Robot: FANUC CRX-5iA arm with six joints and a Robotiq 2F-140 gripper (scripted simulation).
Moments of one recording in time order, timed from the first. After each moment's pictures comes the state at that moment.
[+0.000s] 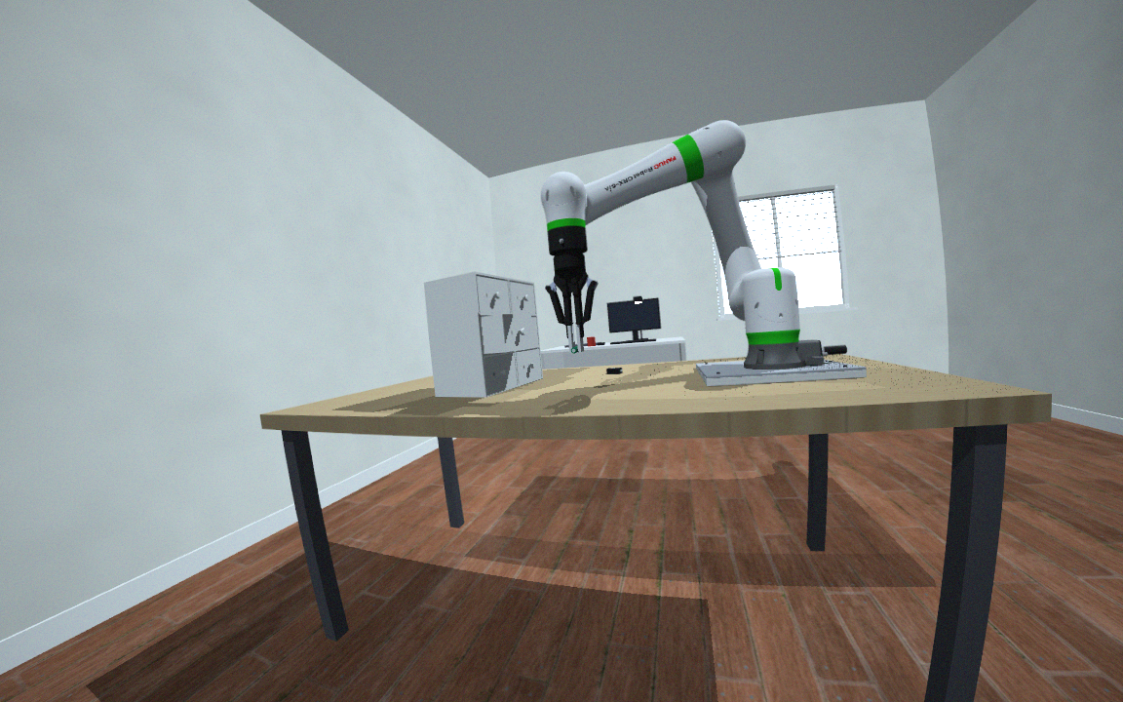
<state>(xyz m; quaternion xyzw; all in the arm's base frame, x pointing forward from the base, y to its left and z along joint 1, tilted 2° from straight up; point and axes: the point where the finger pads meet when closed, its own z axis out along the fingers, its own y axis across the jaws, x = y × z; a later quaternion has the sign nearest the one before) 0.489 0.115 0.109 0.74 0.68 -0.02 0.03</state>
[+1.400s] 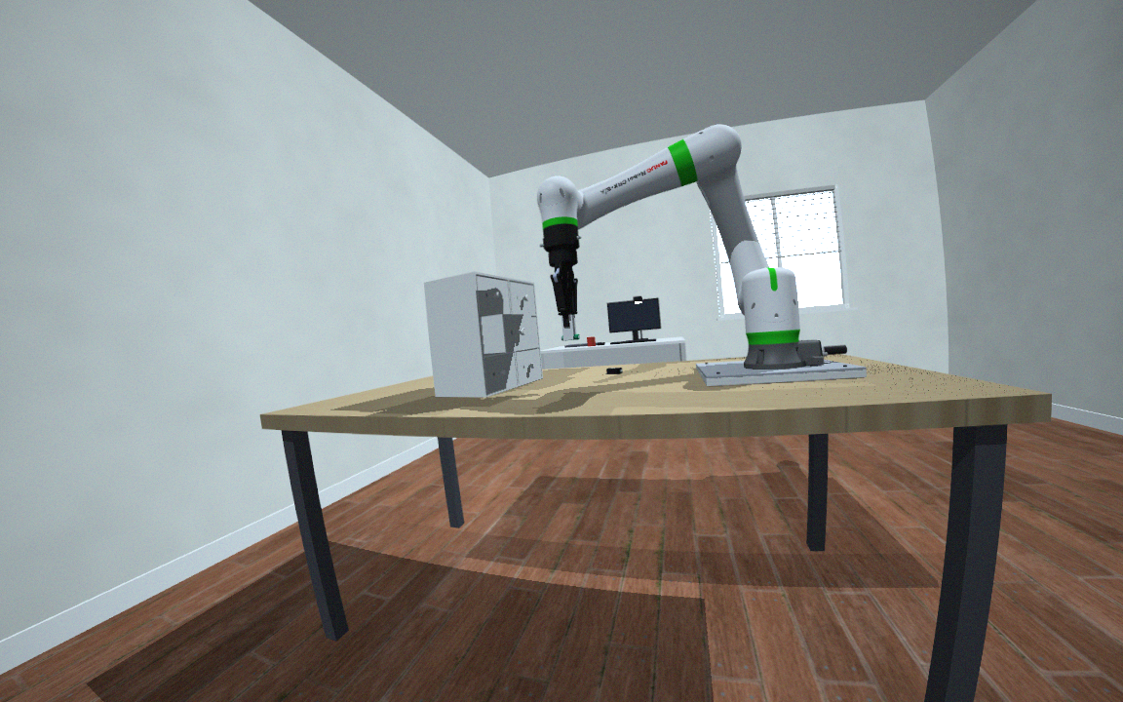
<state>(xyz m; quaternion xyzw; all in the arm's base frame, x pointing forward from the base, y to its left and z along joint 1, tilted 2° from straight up) 0.518 0.051 0.139 0.09 1.00 -0.01 0.00</state>
